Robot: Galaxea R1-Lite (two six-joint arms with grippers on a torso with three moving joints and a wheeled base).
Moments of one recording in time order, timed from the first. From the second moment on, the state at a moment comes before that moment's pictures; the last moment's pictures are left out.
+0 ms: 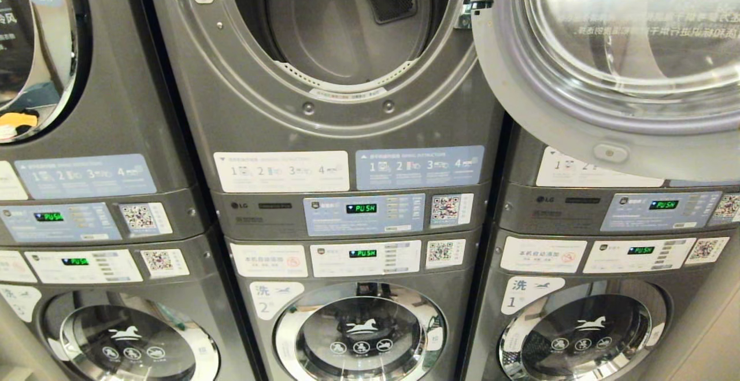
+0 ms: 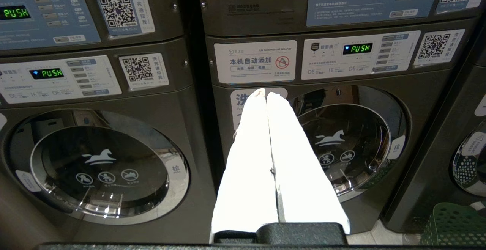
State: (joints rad) left arm 0.00 0.00 0.00 0.01 -0.01 0.08; right arm -0.01 0.00 0.00 0.00 0.02 -0.06
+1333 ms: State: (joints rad) left arm 0.00 0.00 0.00 0.01 -0.01 0.08; right arm -0.01 0.00 0.00 0.00 0.01 -0.05
